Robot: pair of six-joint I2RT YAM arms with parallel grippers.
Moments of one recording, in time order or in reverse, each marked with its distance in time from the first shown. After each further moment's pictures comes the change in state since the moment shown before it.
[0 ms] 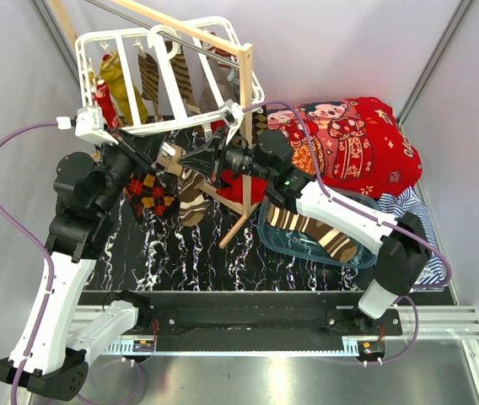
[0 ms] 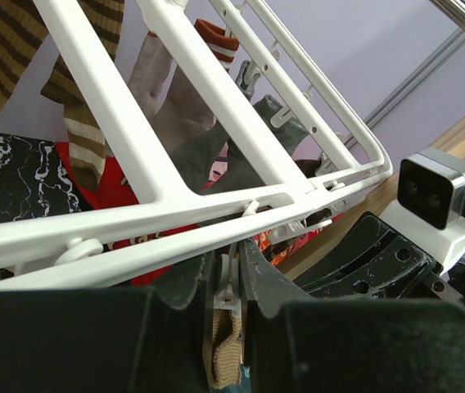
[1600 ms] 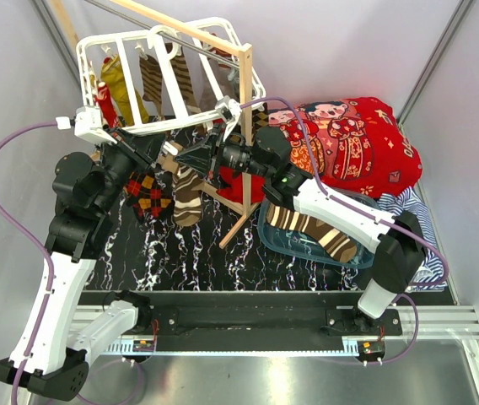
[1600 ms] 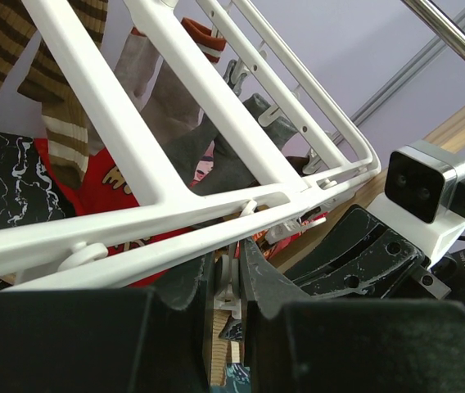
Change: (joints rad) left arm 0.001 0.000 0.000 0.012 0.036 -0.049; right arm 0.007 0.025 0.049 0.007 -0.018 0.006
